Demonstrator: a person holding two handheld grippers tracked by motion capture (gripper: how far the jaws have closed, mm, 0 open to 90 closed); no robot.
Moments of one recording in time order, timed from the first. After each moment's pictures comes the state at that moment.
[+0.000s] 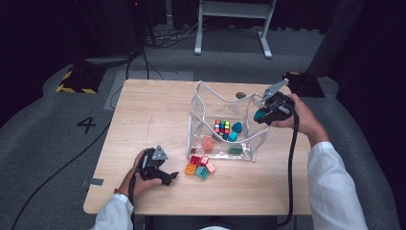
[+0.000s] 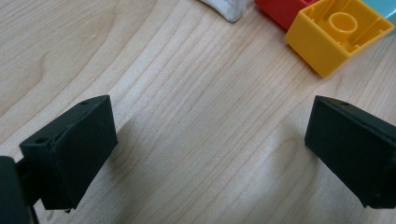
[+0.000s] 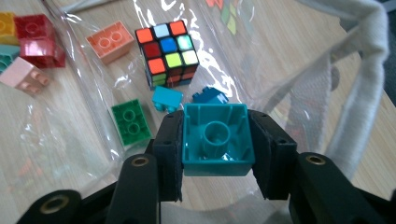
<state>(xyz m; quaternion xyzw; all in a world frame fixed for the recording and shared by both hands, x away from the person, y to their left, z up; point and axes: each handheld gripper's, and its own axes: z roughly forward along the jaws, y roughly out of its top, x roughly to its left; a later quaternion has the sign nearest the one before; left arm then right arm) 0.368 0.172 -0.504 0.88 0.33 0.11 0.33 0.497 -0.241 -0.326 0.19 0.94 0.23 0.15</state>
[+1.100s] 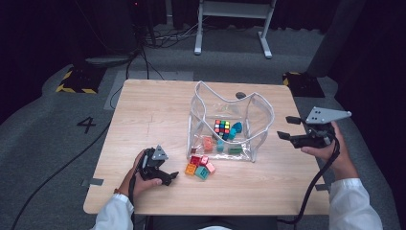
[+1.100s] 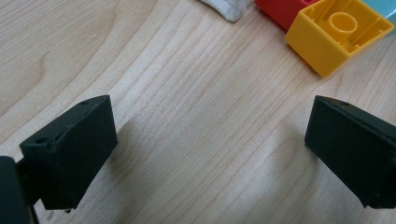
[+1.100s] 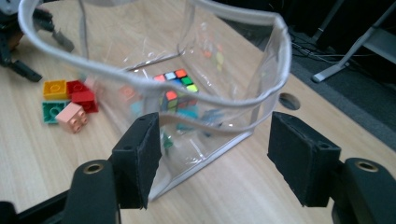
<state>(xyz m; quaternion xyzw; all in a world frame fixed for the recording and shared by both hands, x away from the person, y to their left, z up) 0.368 0.172 -0.504 0.88 0.33 0.11 0.33 0.396 -0.321 -0.329 0.23 0.85 0.42 0.22</state>
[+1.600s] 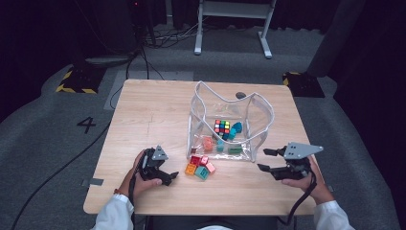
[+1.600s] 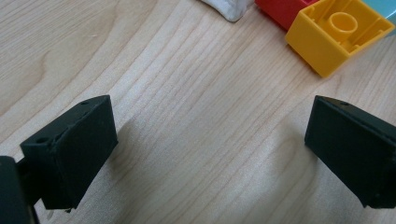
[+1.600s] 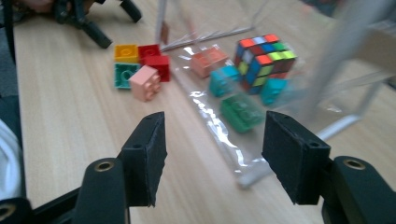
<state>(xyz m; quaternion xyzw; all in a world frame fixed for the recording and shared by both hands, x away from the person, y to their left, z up) 0.367 0.171 -0.504 0.88 0.33 0.10 0.33 0.349 -0.281 -0.414 0.19 0.86 0.45 0.15</state>
